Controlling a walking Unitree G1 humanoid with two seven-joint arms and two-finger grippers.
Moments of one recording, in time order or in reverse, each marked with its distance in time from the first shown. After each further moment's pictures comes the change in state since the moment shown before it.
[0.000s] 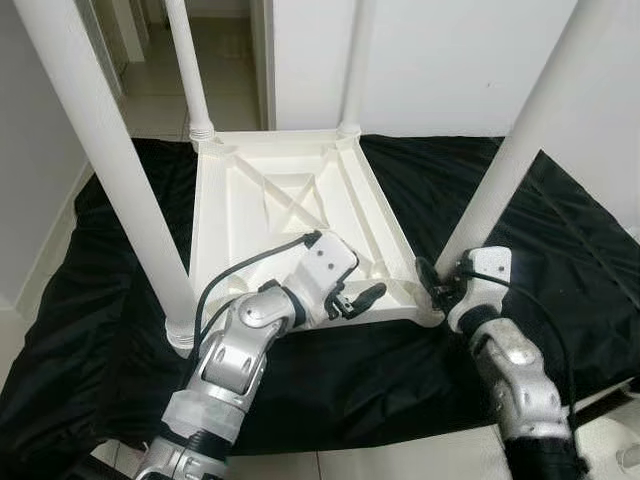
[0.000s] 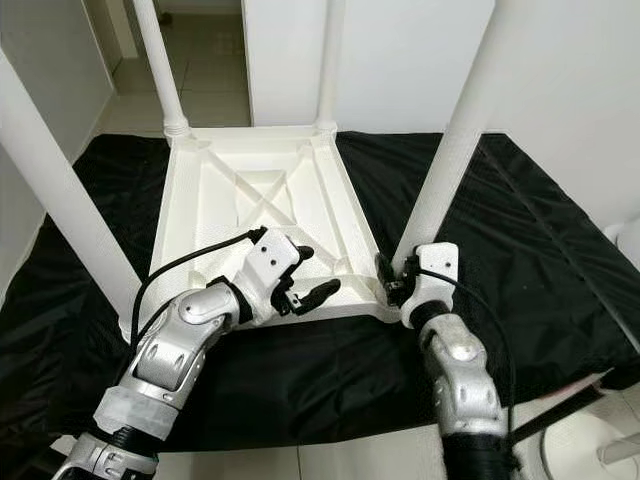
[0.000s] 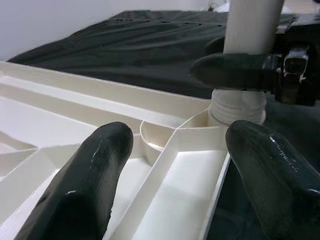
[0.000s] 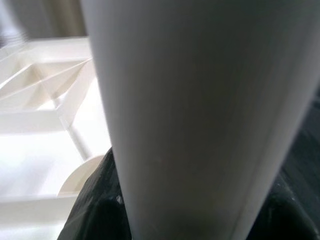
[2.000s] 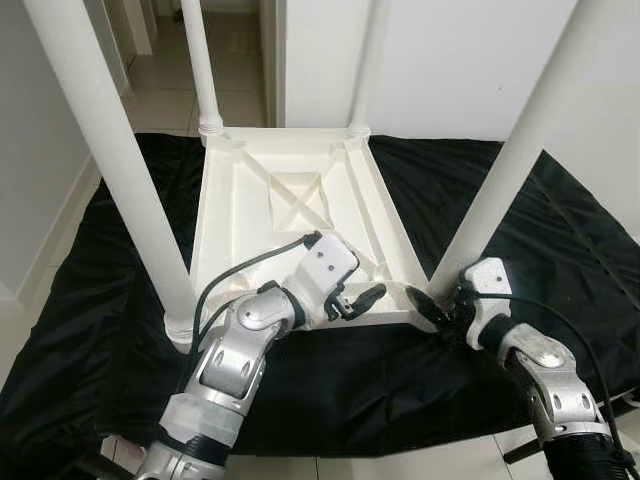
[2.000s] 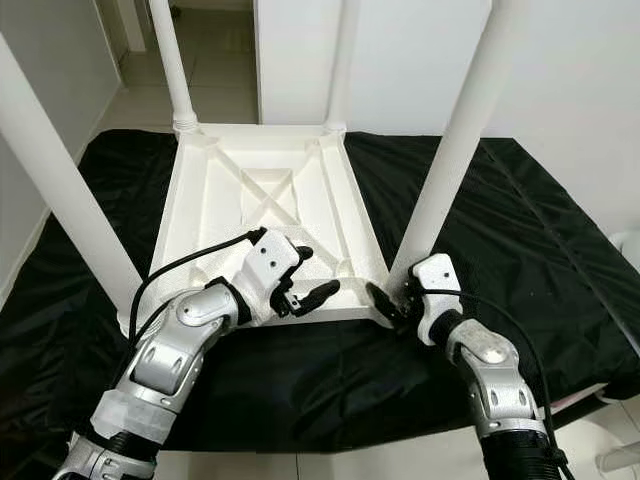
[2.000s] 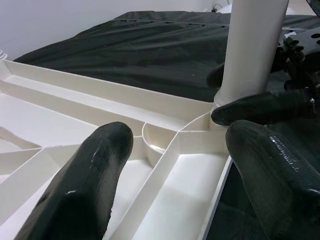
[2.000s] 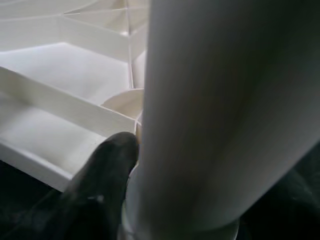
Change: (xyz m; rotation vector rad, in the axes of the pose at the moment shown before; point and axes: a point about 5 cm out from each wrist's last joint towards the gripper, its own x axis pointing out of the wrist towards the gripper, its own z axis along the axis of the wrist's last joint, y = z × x) left arm -0.001 -0.004 0.004 0.001 -0.010 -0.002; right arm -0.002 -0.033 -0.007 -0.264 0.148 0.483
